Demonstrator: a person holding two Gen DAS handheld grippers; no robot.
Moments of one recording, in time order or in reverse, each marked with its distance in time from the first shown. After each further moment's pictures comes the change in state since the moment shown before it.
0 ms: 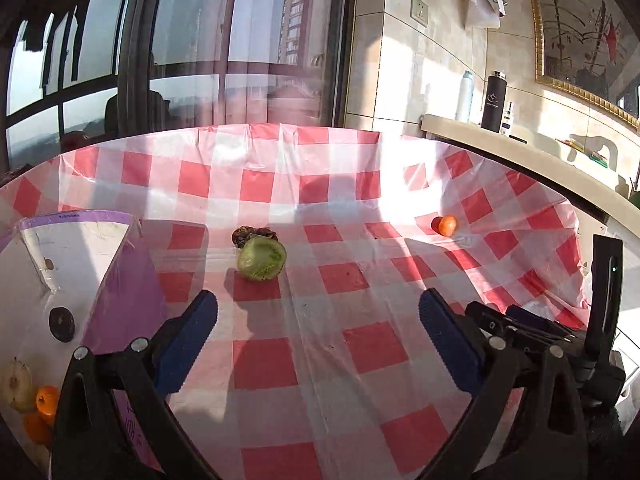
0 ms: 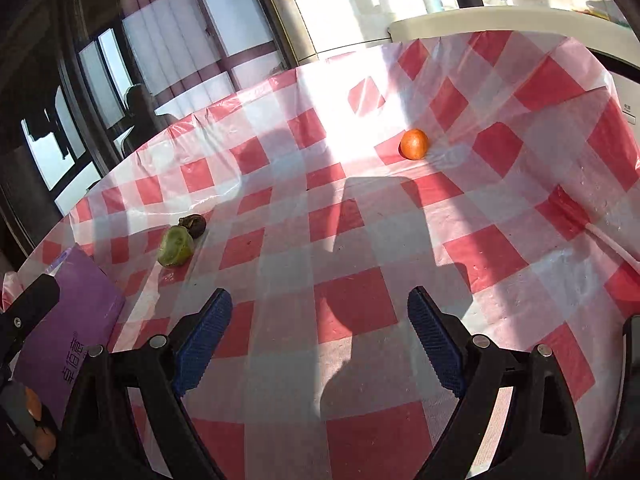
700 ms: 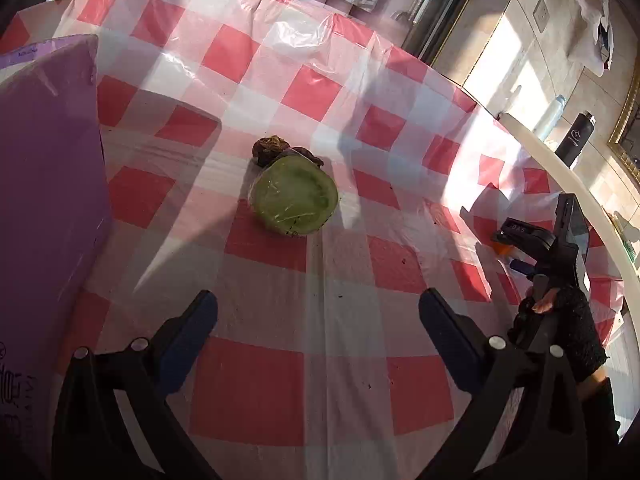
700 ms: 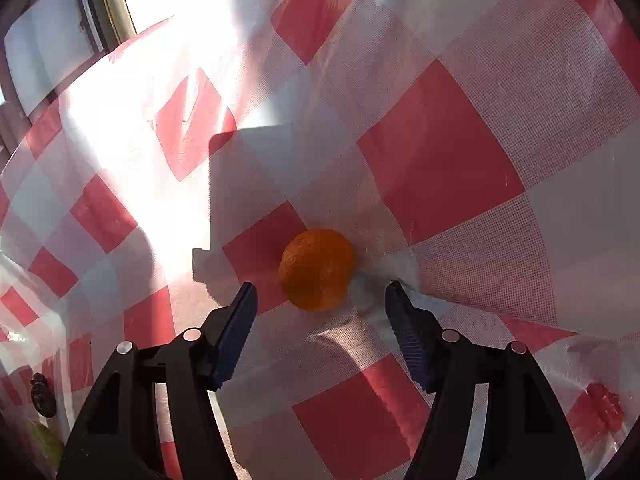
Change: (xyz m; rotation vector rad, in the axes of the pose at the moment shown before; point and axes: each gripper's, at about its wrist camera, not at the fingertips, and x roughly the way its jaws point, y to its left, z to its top) left arm 0.102 0.060 -0.015 -0.355 0.172 -0.014; right arm 0.195 -0.071 0.148 0.176 0.127 -0.365
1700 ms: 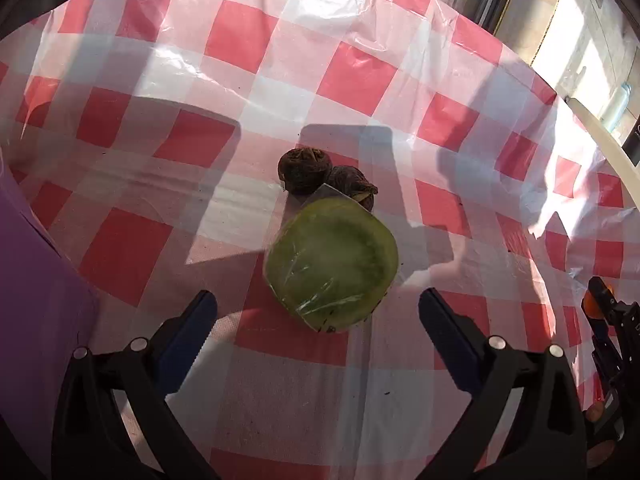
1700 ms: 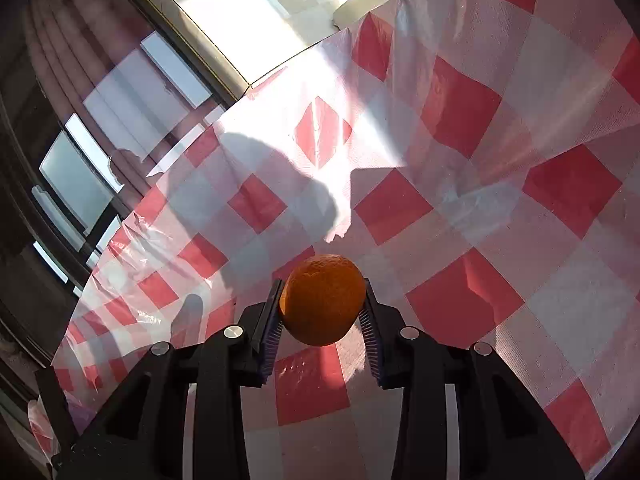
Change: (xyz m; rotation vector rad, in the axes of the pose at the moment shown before) left arm 0.073 -0.006 0.059 0.017 0.120 0.243; right arm -0.072 -0.017 -0.068 0.102 -0.128 0.501
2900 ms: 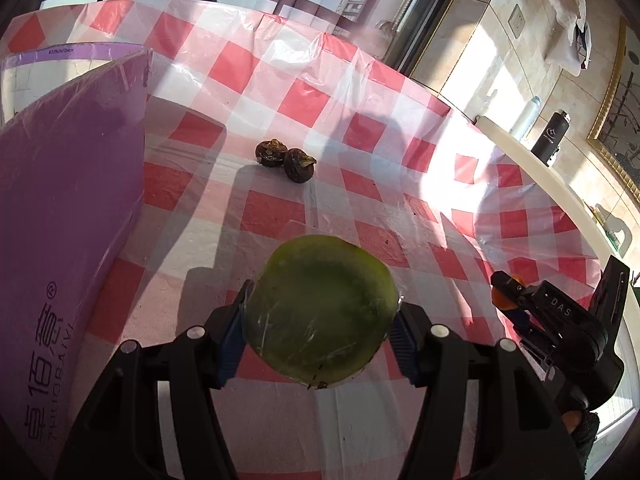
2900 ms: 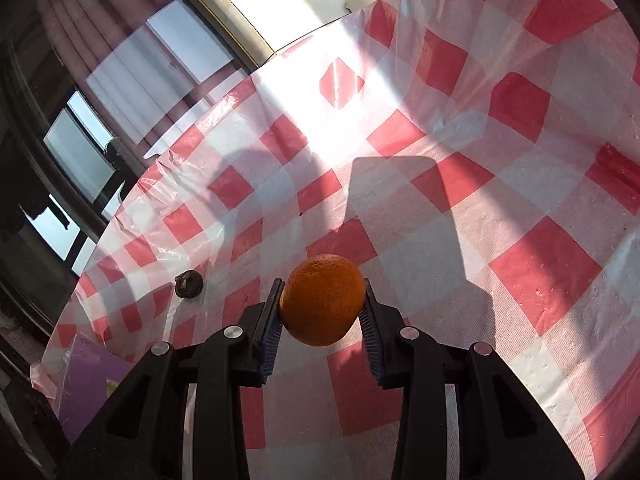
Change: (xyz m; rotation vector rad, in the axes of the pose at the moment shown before) left arm -0.102 0.042 -0.098 -0.011 -0.162 -0.296; right arm -0.071 0.031 -0.081 -0.027 0.074 -0.008
